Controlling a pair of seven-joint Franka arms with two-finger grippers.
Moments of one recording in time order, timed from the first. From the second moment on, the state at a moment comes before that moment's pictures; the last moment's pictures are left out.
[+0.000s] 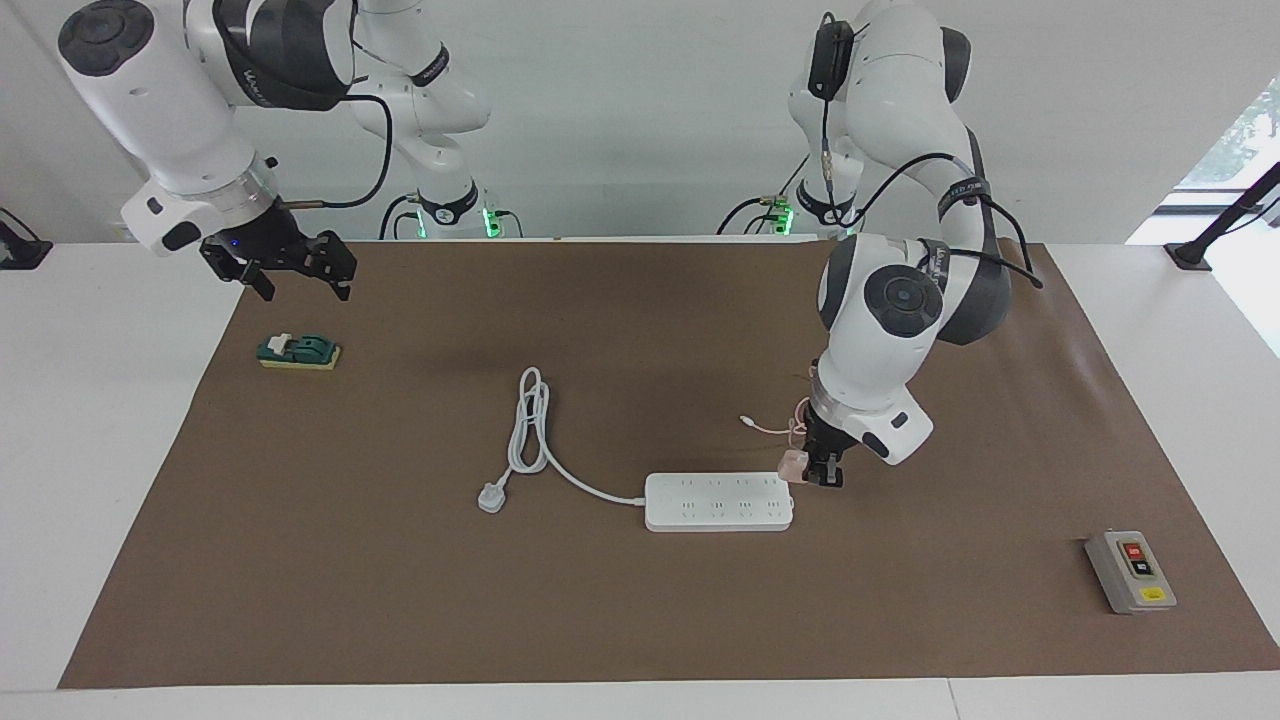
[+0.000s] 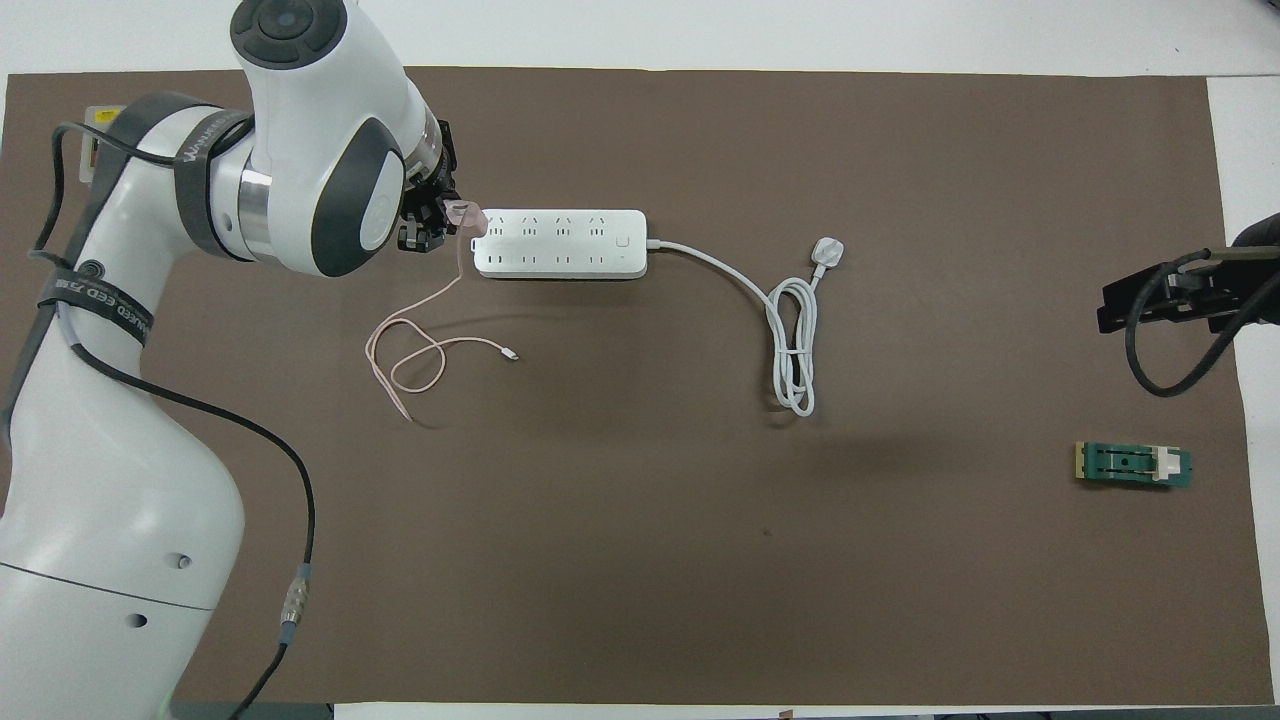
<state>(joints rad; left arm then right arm) -0.44 0.60 0.10 -1.26 -0.06 1.86 -1.70 0.03 0.03 -0.08 -1.63 0.00 1.56 -0.02</state>
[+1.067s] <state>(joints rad) -0.46 0.60 0.11 -1.37 -0.05 1.97 -1.75 0.03 0.02 -0.08 -1.63 0.00 1.56 -0.02</state>
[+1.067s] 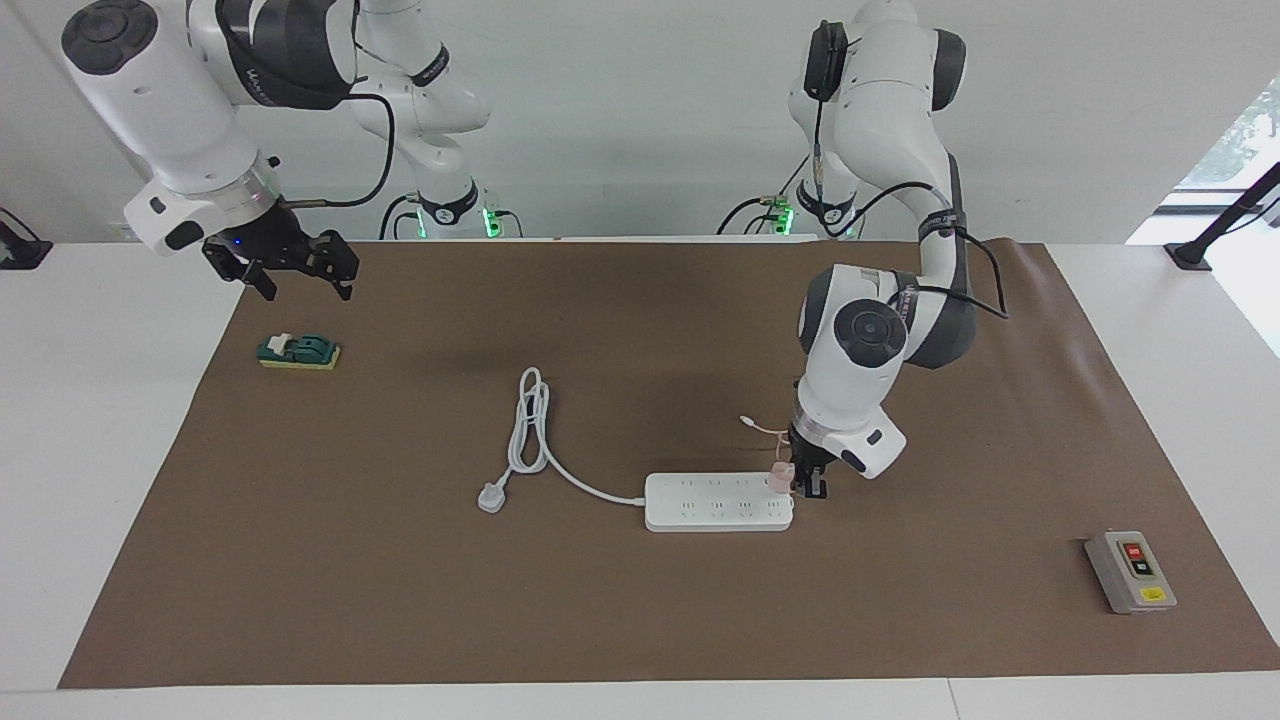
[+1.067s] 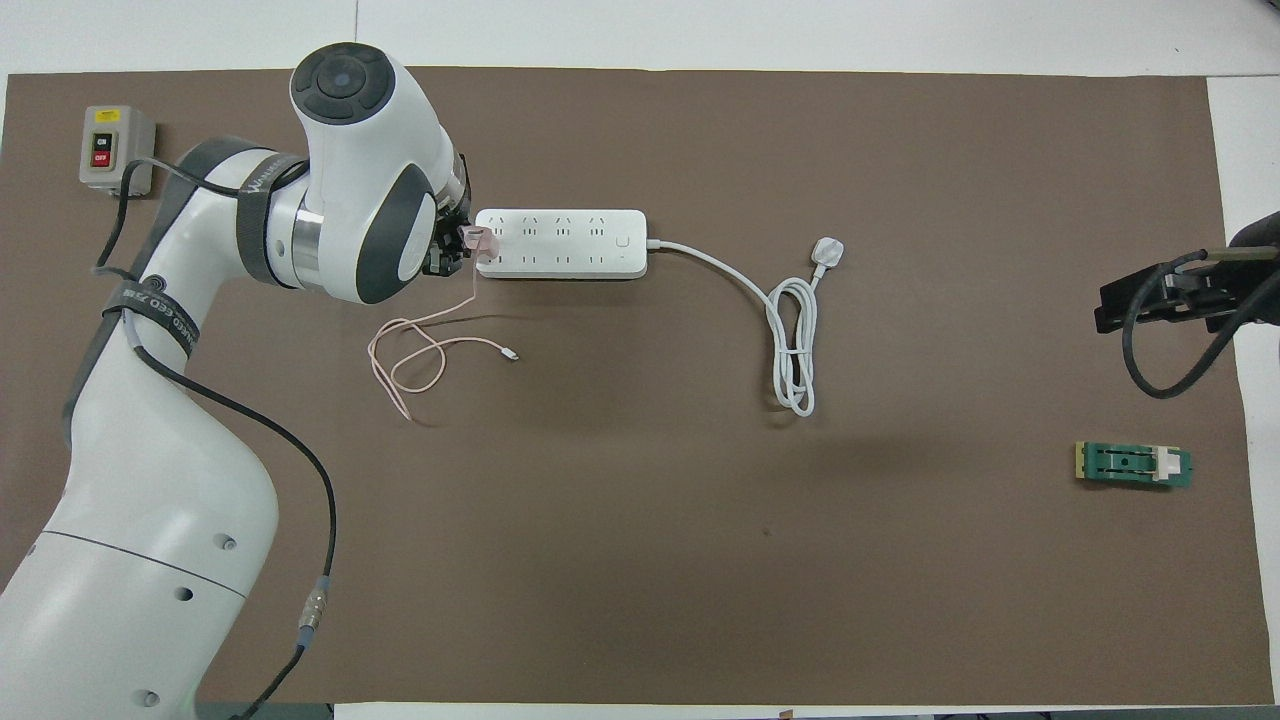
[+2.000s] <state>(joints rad) -0.48 0.60 0.11 -1.39 -0.05 1.97 -1.76 0.03 0.02 -0.08 -1.63 0.00 1.56 -0.02</state>
